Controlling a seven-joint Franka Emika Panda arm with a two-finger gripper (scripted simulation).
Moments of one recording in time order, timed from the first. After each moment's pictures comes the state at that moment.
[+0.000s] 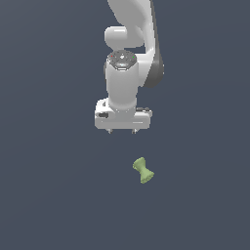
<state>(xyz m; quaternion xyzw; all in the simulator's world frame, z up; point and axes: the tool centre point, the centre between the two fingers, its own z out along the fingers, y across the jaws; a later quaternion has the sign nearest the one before) 0.002 -0.010 0.185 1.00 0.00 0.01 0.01</state>
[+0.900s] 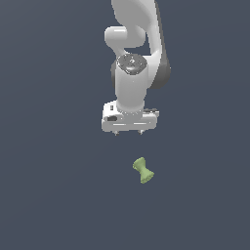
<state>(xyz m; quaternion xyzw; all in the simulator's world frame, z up) 0.005 0.015 0.180 1.00 0.03 0.00 0.00</state>
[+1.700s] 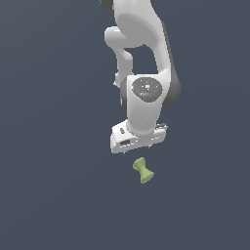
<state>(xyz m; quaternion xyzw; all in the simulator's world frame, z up) 0.062 0.046 0.151 0.99 0.14 0.00 0.01</state>
